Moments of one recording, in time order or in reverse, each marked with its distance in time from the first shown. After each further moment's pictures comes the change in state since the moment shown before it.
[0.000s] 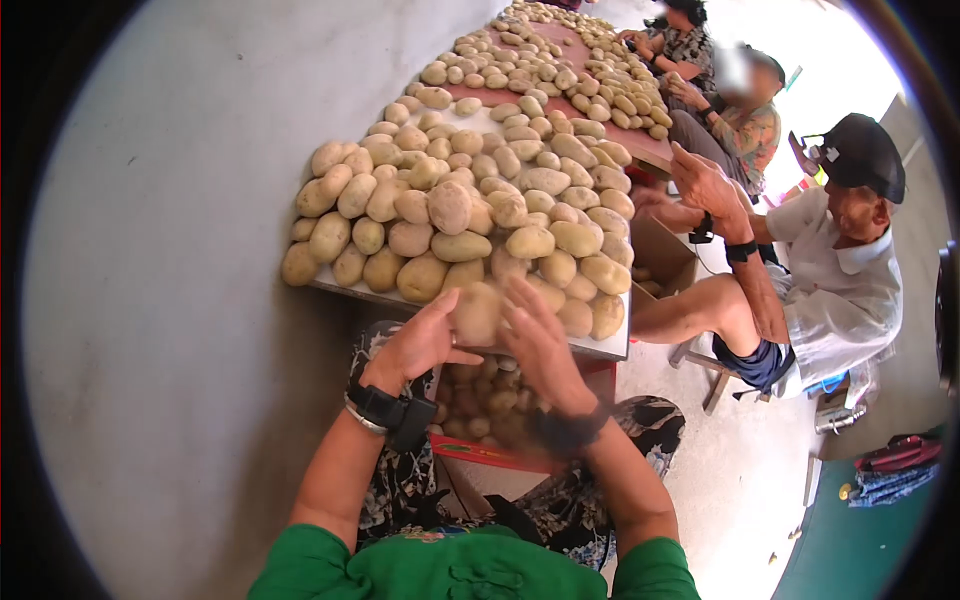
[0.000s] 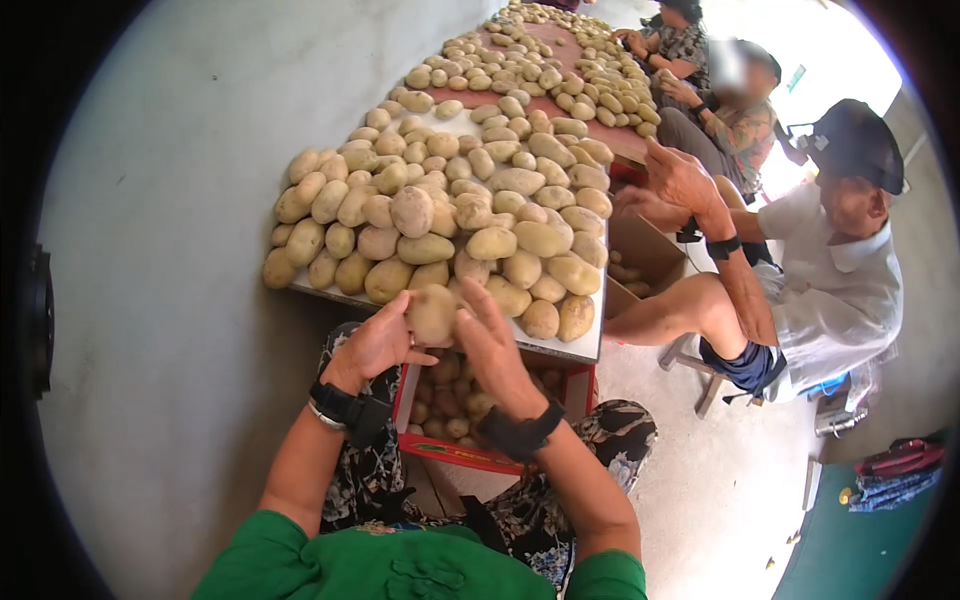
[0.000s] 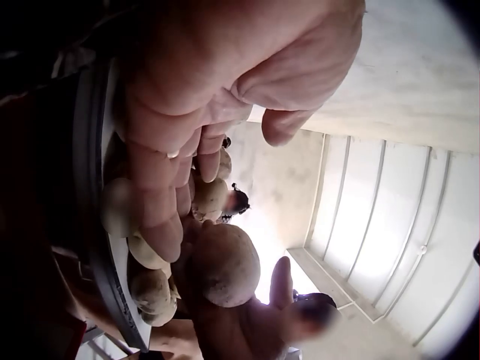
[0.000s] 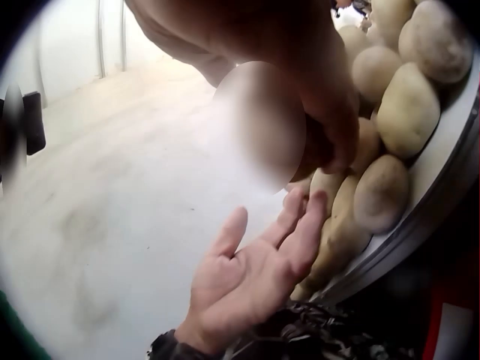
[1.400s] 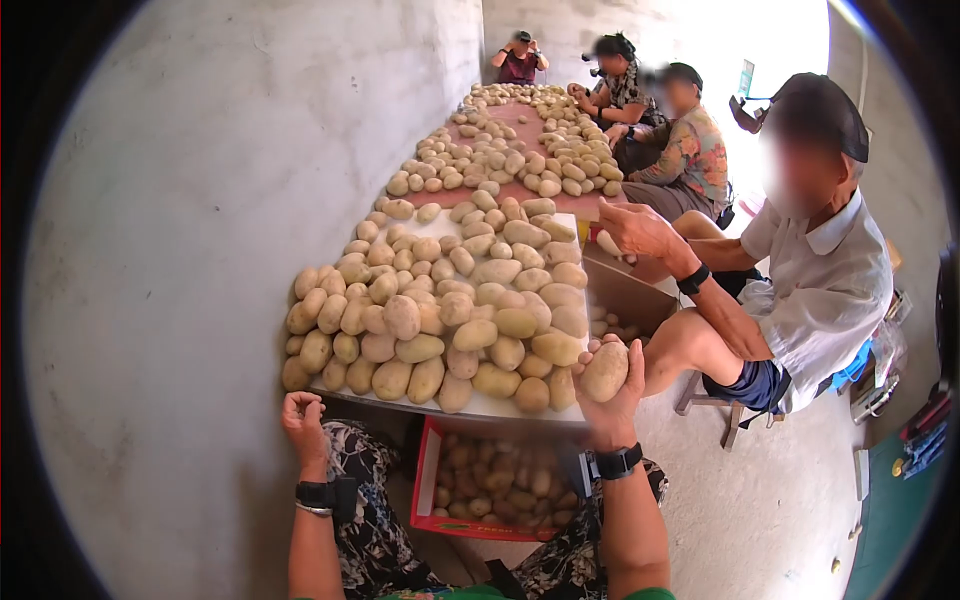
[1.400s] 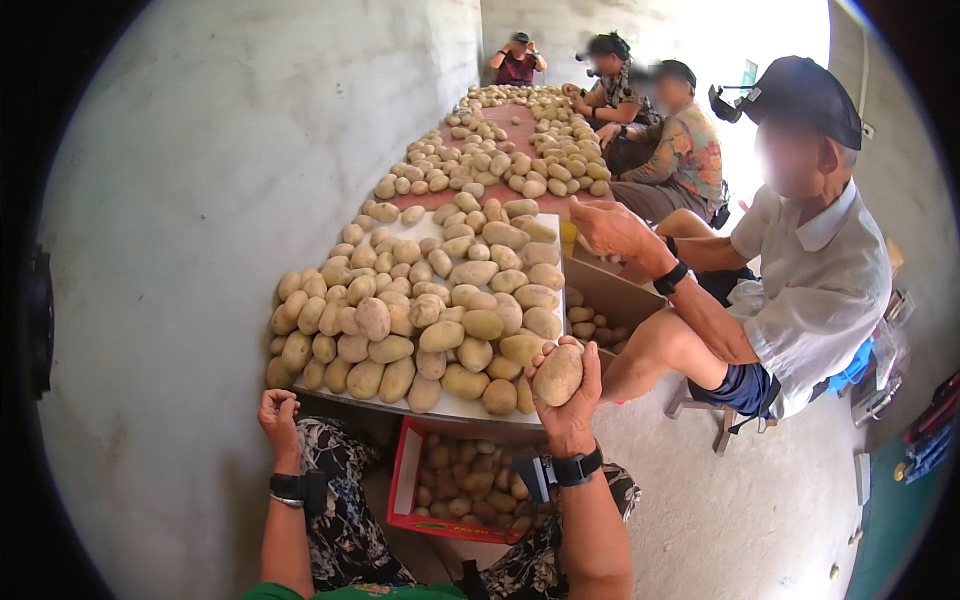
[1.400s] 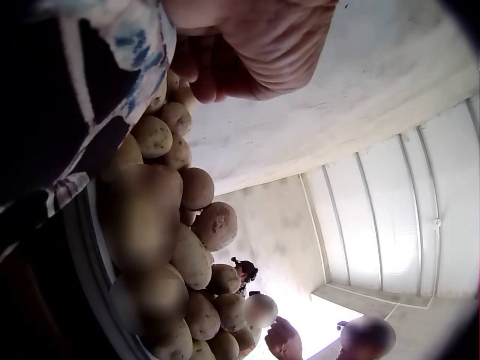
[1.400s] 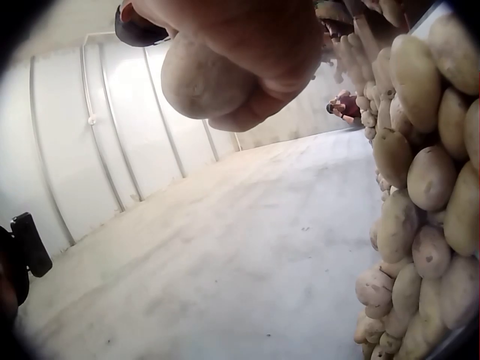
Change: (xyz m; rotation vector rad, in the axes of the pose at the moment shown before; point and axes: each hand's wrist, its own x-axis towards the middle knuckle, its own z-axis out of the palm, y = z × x) left_hand -0.066 0.024 -0.049 0.822 1.039 0.994; right_hand -0.015 -0.076 -0.121 0.763 0.121 -0.347
